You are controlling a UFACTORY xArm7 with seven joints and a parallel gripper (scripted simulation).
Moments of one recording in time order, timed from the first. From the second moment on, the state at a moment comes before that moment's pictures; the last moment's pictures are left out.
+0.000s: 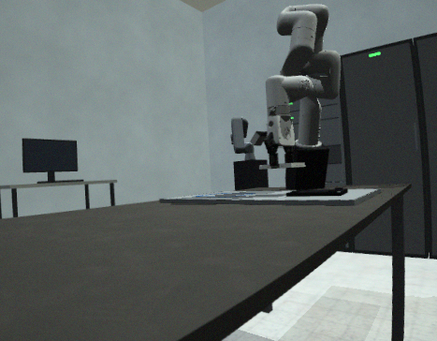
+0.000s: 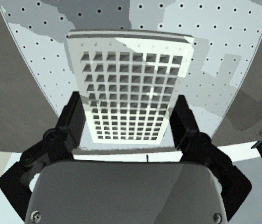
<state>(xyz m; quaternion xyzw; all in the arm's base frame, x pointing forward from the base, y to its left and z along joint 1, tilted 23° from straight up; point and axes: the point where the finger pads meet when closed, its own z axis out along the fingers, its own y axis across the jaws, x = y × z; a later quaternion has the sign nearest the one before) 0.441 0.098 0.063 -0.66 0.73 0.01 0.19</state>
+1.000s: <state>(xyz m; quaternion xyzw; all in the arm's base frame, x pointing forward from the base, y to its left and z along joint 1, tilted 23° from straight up) 0.446 0.015 0.037 -0.66 0.73 0.01 0.20</state>
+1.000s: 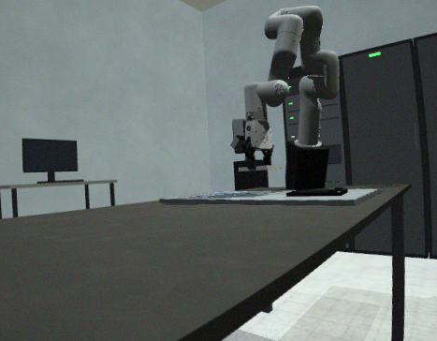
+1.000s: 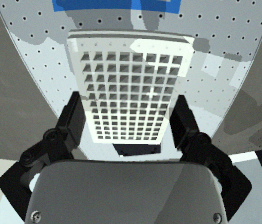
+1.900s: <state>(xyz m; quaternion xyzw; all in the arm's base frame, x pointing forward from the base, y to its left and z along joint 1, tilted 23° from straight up) 0.451 -0.064 0.012 -0.66 0.73 0.01 0.20</state>
